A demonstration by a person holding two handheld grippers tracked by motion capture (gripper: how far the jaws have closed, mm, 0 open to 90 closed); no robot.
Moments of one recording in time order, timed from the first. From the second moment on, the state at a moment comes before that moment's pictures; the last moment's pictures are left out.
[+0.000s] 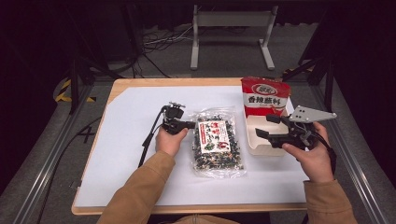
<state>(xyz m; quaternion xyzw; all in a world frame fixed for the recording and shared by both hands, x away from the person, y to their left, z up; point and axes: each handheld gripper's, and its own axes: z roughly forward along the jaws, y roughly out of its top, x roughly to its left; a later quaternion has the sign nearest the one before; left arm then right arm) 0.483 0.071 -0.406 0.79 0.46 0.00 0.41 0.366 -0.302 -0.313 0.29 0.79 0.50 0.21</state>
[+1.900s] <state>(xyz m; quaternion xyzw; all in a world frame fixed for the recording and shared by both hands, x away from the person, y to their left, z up) 0.359 0.096 -0.315 0.77 0.24 0.16 0.57 0.385 -0.249 -0.332 0.29 0.79 0.52 0.13</state>
